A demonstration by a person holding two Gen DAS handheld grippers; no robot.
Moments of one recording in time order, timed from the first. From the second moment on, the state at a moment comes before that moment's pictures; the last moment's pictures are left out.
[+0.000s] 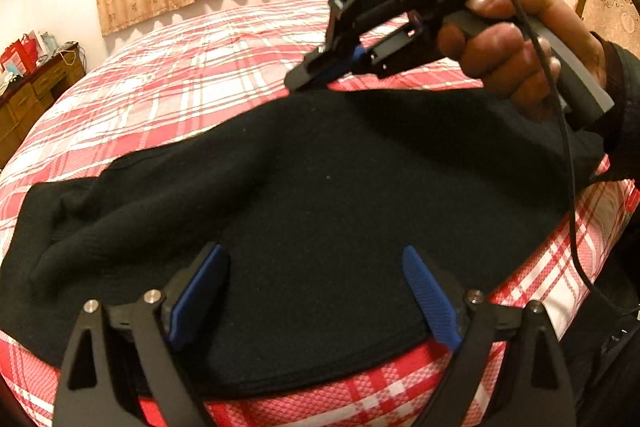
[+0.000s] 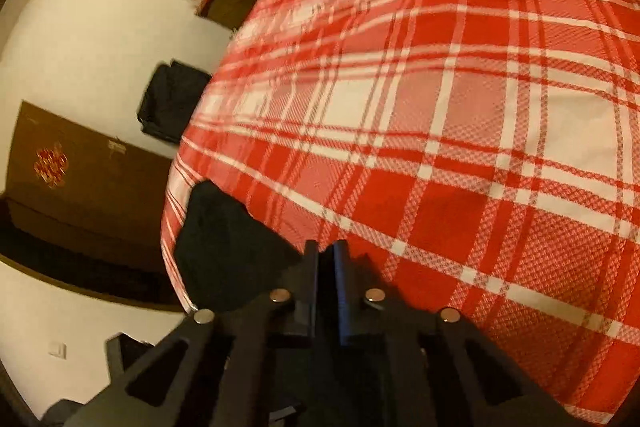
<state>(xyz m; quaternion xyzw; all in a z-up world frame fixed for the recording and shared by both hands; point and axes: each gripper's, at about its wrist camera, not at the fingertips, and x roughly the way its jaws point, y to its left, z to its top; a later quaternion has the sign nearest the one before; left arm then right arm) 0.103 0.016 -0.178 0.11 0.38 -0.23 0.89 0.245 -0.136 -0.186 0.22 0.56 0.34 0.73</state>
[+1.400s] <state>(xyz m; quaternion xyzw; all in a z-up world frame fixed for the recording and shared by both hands) 0.080 -0.074 -0.147 0.14 0.35 -0.27 0.89 -0.064 -0.561 -0.066 0.27 0.31 -0.10 0.91</state>
